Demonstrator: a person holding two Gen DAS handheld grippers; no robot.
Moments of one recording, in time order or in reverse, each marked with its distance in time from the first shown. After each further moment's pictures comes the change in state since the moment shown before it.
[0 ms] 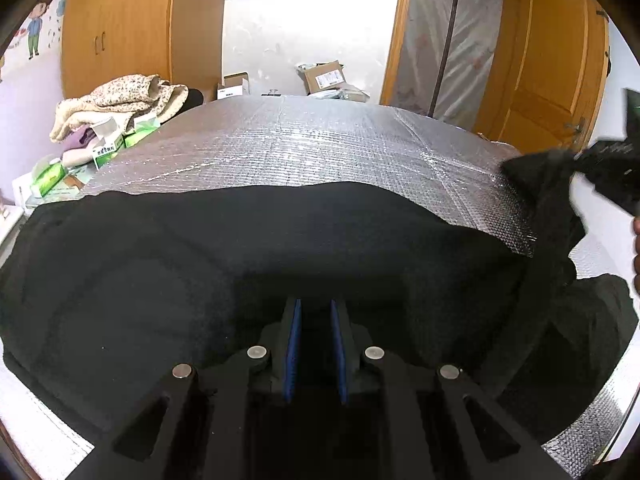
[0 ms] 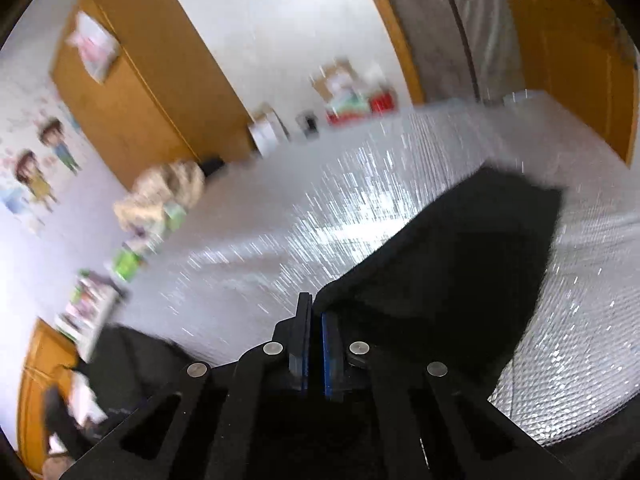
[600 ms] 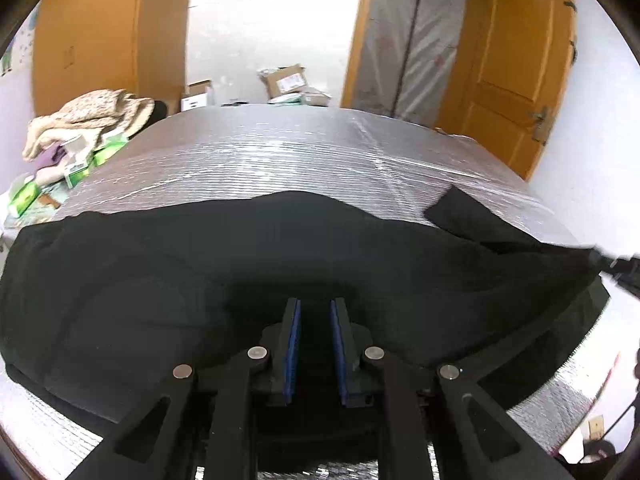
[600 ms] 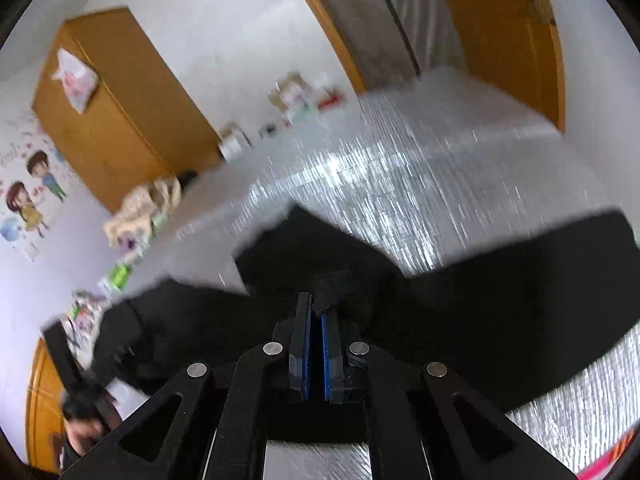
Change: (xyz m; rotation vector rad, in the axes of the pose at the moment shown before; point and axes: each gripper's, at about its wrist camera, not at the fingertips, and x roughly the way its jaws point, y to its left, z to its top) left arm -0.029 -0.030 -0.002 0.095 0.000 -0.120; right arm -0.108 -0.043 -0.102 0.116 0.068 -0.129
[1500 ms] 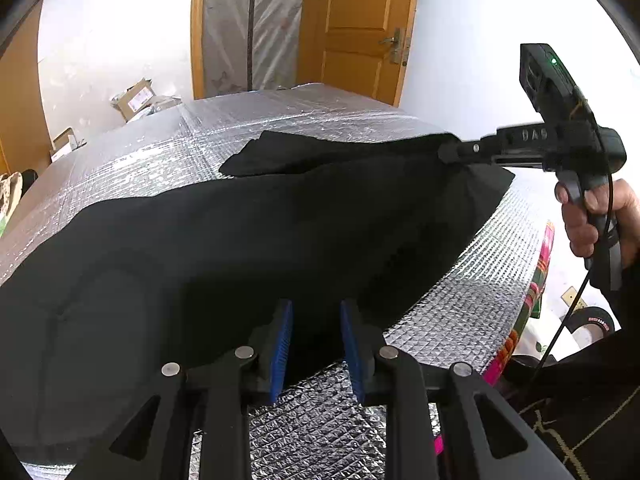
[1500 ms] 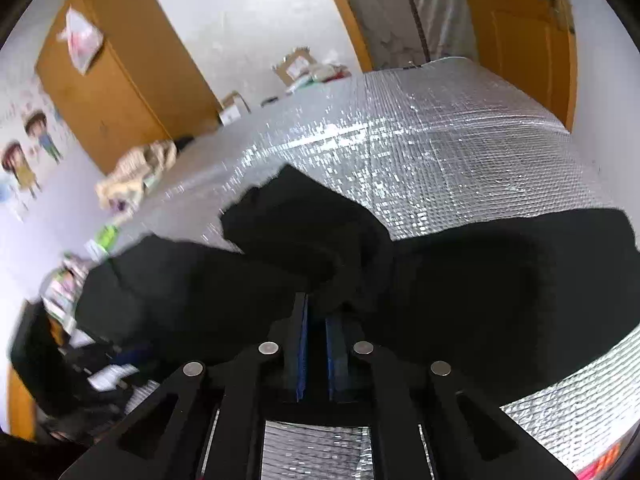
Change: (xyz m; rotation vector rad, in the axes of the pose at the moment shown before) left arm 0.003 -0.102 -0.039 0.386 0.072 -0.306; right arm -0.004 -0.003 -0.014 -0.058 0.010 0.008
